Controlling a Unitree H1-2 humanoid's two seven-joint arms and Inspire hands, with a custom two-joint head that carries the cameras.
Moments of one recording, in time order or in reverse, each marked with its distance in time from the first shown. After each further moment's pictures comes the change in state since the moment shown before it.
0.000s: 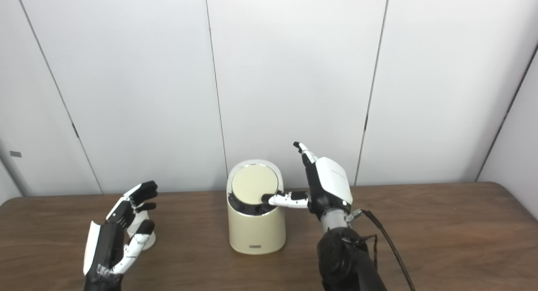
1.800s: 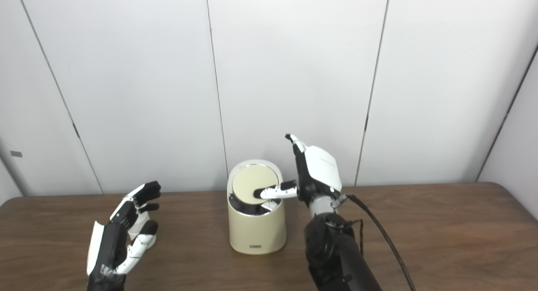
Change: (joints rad) left arm 0.000 -0.008 -0.004 0.000 0.022 0.000 0.003; right arm -0.064 0.010 0.026 0.070 -0.017 0.028 -0.013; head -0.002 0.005
